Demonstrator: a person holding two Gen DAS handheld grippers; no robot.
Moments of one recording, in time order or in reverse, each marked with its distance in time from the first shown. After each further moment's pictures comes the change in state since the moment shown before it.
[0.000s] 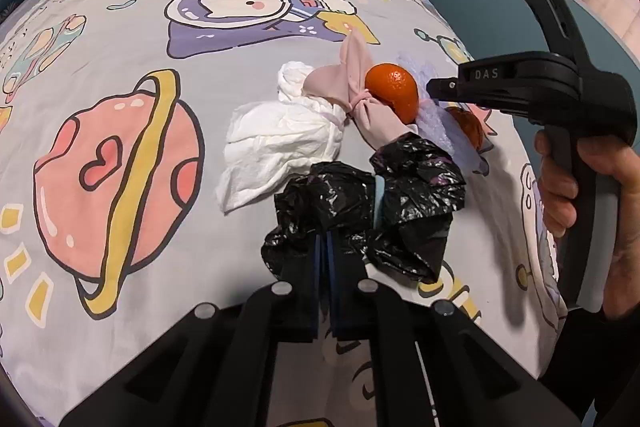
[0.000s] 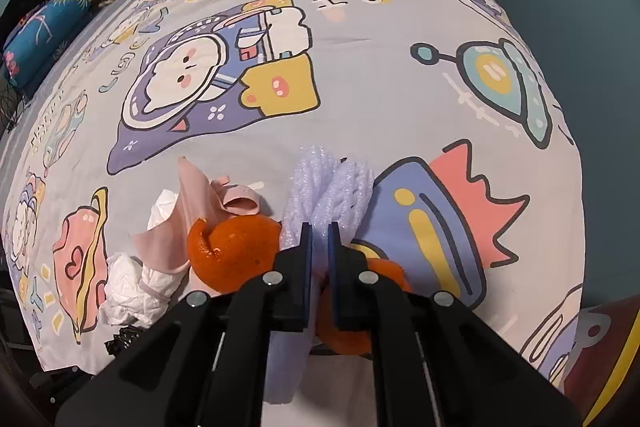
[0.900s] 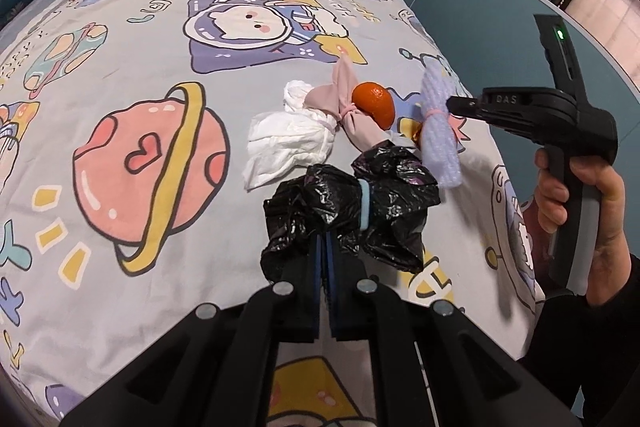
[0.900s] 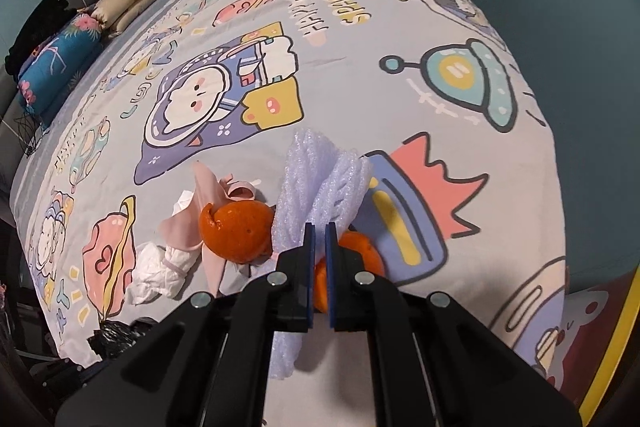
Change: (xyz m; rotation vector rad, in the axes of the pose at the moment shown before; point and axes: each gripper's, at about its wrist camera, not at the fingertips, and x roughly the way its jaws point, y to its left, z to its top) left arm -0.052 0.005 -0.018 -0.007 -0.053 -0.028; right arm -0.052 -0.033 -0.020 0.065 -0.074 0.059
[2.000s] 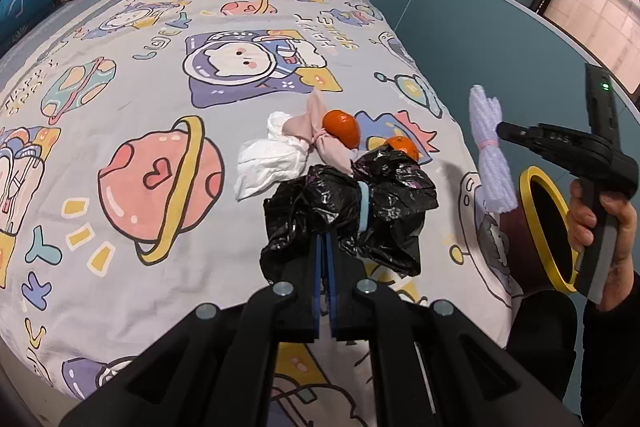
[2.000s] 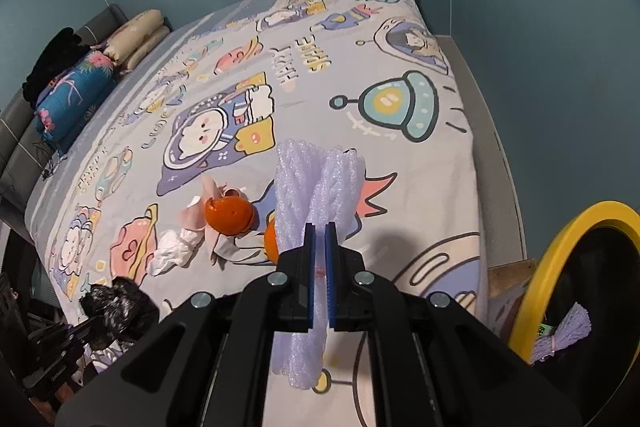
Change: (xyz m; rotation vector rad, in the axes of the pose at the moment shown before) left arm -0.053 -0.031 -0.008 0.051 -0.081 0.005; right arm -0.114 -0.062 -0.033 0.039 -0.138 0.042
